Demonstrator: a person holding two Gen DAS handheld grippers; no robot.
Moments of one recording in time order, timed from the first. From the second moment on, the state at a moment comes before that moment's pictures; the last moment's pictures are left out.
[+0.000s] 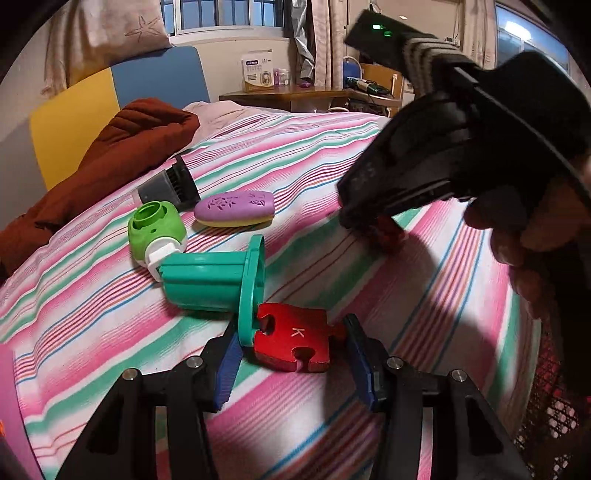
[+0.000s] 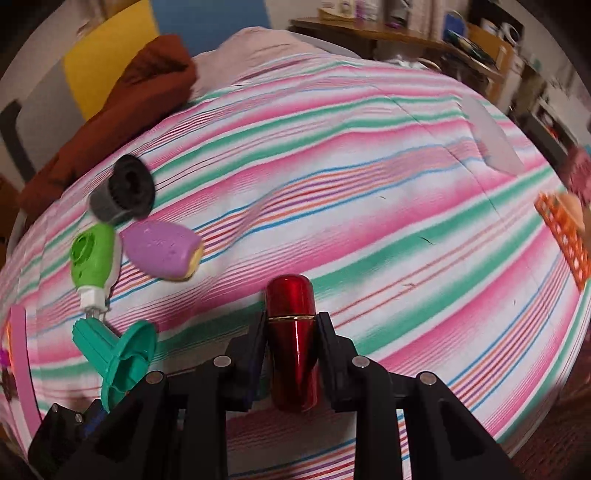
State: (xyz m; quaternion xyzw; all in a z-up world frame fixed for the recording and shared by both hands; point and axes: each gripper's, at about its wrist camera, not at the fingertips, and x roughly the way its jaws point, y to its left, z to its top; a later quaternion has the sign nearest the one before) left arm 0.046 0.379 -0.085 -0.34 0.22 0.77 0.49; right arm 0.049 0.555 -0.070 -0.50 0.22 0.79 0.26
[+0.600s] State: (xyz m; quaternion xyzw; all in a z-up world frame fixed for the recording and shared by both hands) left arm 0.032 0.320 -0.085 -0.38 0.11 0.76 0.51; right arm 0.047 0.548 -0.067 -0.51 0.19 0.80 0.25
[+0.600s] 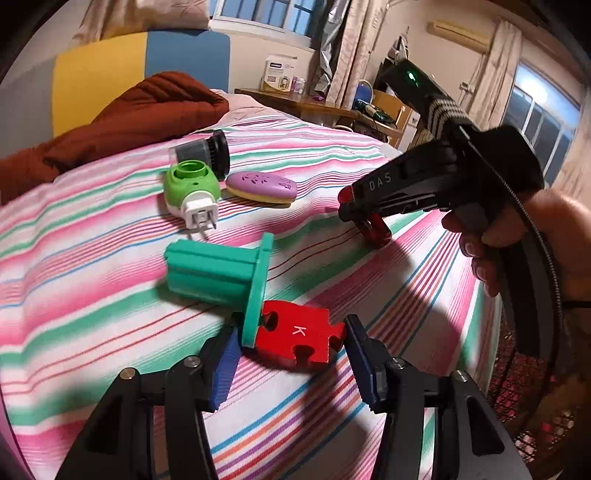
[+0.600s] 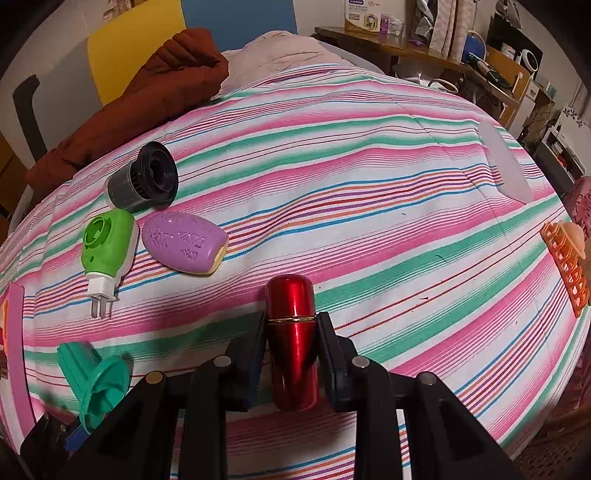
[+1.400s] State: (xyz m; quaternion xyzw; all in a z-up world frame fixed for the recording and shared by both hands) left arm 0.035 0.351 -0.085 -0.37 0.18 0.75 0.52; right arm 0.038 0.549 -0.073 -0.51 0.20 0.80 0.24
